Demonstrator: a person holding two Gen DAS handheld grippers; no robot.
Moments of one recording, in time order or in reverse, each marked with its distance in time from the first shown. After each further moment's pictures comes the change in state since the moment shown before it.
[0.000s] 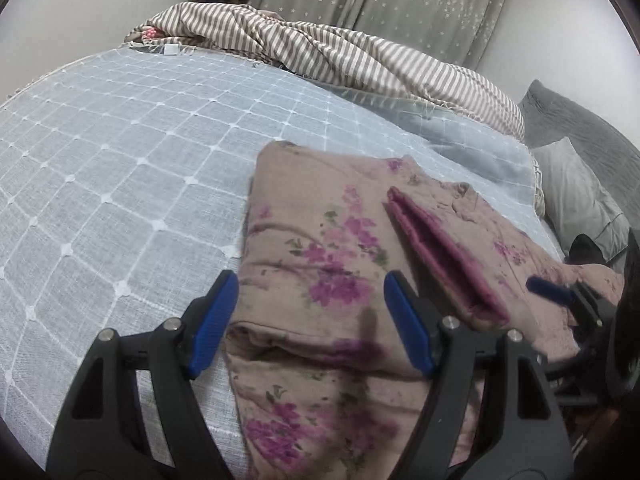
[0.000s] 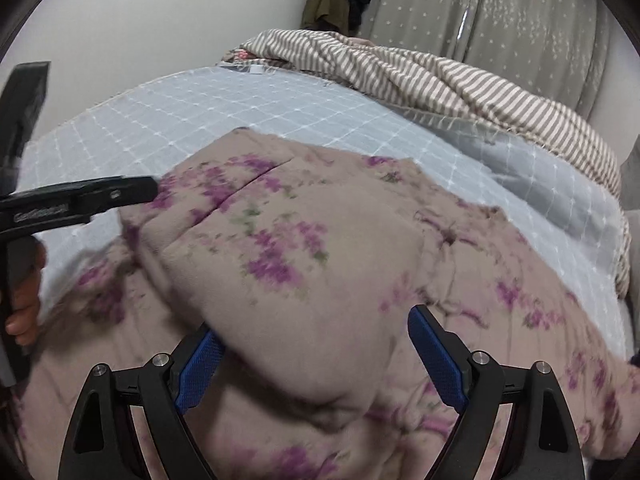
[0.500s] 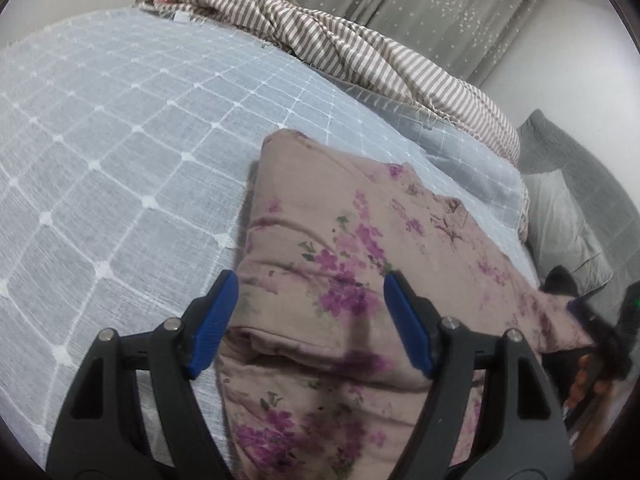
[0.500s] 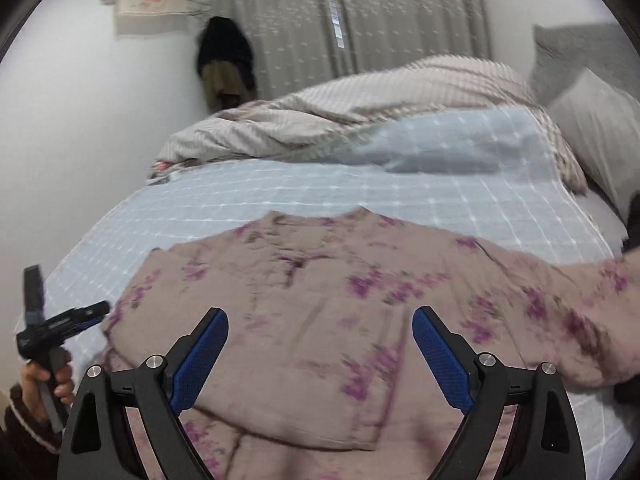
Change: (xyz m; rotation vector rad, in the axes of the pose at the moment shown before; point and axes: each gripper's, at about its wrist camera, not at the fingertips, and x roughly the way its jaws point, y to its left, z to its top) left arm 0.014 0.024 0.005 -0.158 0.050 -0.096; right arm -0.078 -0.184 -0.050 0.487 -0.139 0.006
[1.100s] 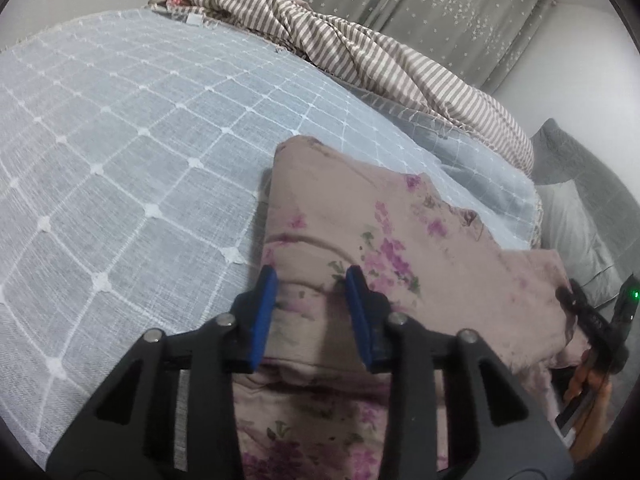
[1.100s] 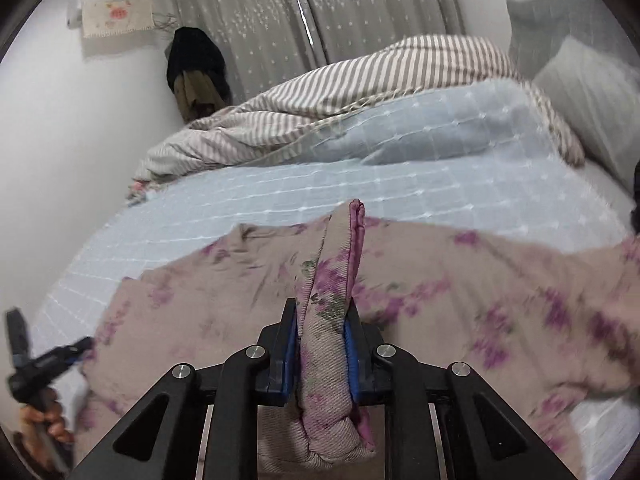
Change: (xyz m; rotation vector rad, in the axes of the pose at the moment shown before) left arm 0.010 -0.004 0.003 0.015 -0.046 0.078; right arm 0.051 -0.019 0.018 0.058 -0.011 -0.045
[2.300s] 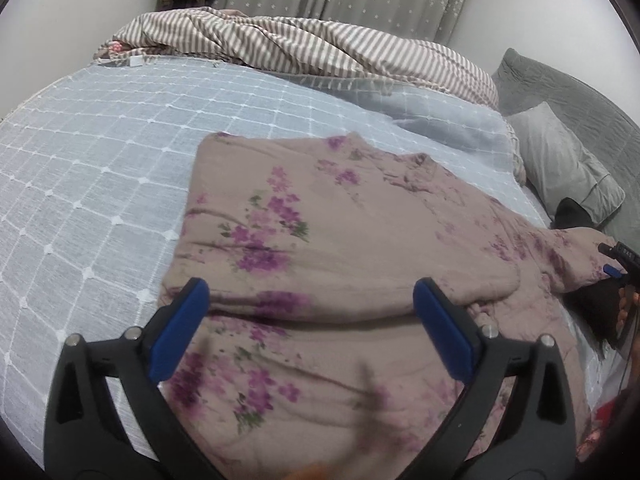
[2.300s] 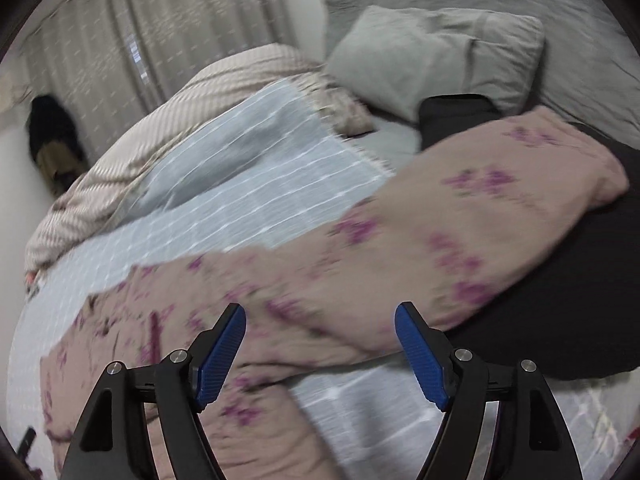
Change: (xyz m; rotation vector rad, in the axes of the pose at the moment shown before) left arm -0.035 -0.081 -0.037 0.245 0.041 -0.012; right arm -0.151 -0.212 -0.012 0.395 -0.011 -0.413
